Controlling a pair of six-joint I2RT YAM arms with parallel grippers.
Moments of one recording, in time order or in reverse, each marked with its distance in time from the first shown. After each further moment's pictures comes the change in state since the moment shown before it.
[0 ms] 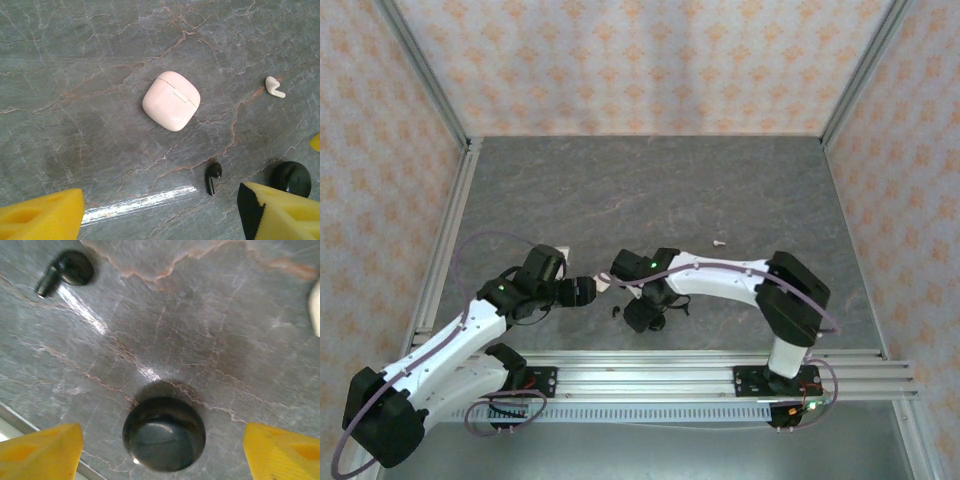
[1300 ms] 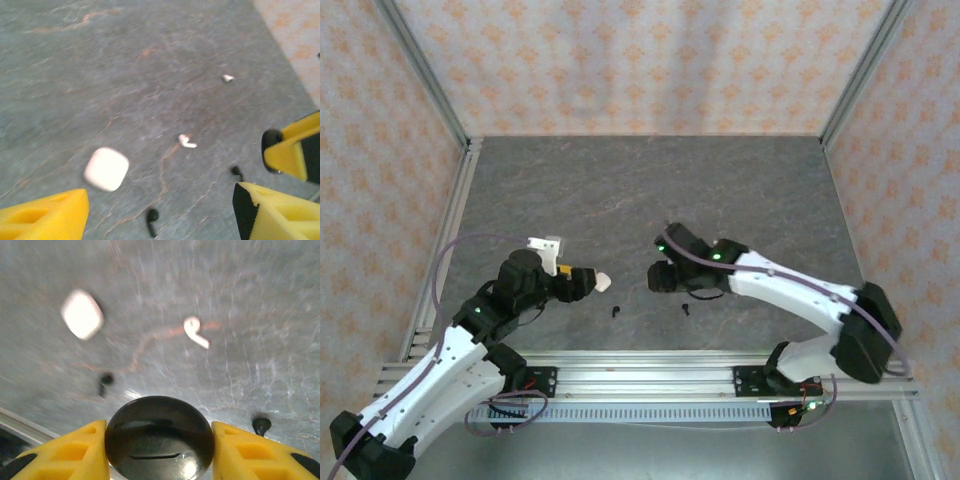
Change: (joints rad) left arm -0.028 -0.237 -0.026 0.203 0.046 0.069; right arm -0.175 -0.467 -0.175 0.178 0.011 0.541
